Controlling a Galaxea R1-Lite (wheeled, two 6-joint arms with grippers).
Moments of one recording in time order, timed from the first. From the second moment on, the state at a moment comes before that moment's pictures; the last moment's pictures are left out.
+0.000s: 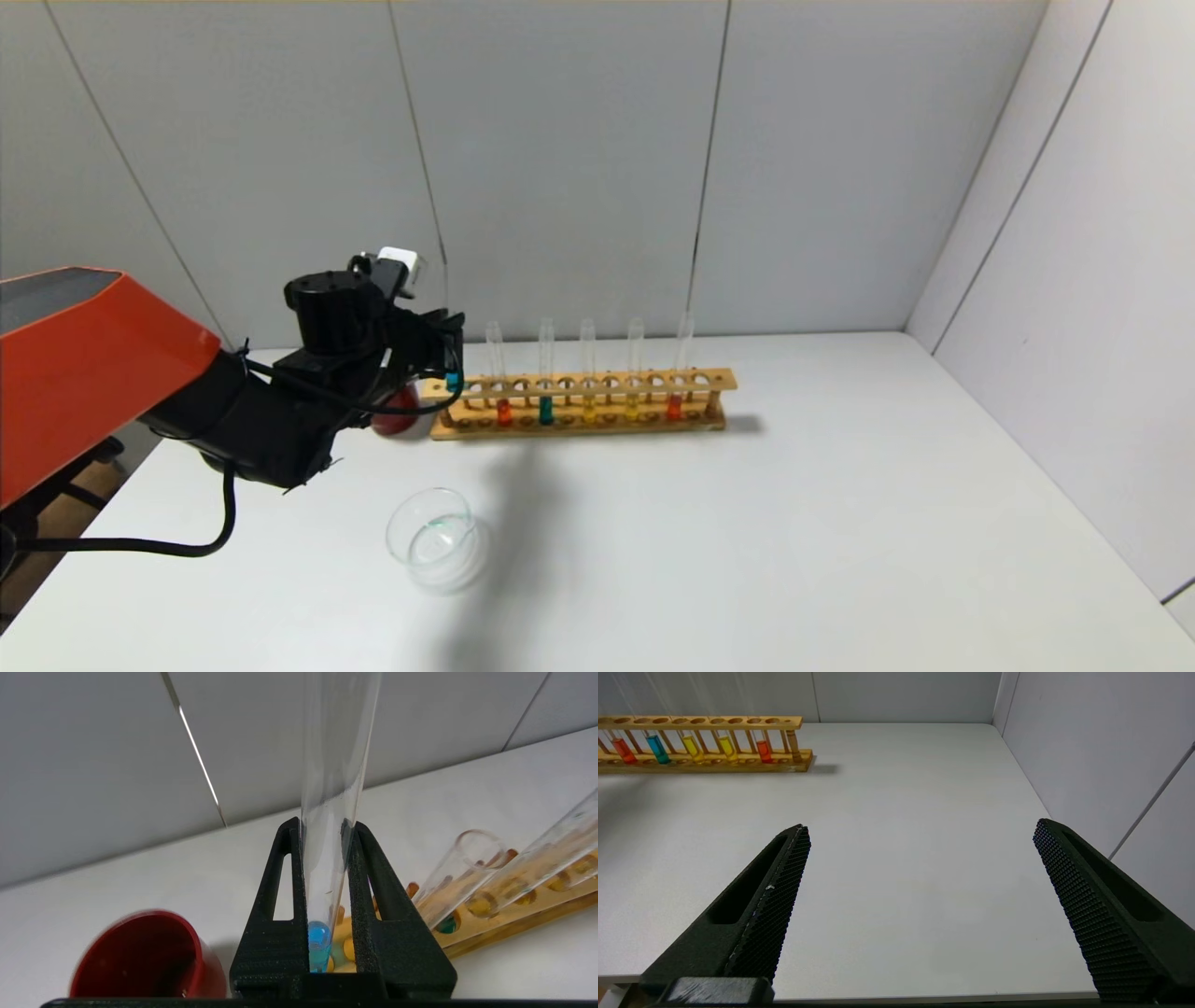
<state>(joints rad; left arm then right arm) -0.24 2.08 -0.96 -1.04 -0.04 0.07 0.00 0.00 0.00 0.00 0.01 0.00</state>
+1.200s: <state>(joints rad) -0.23 1.59 -0.65 -0.94 -0.05 0.05 0.00 0.00 0.00 0.00 0.01 0.00</state>
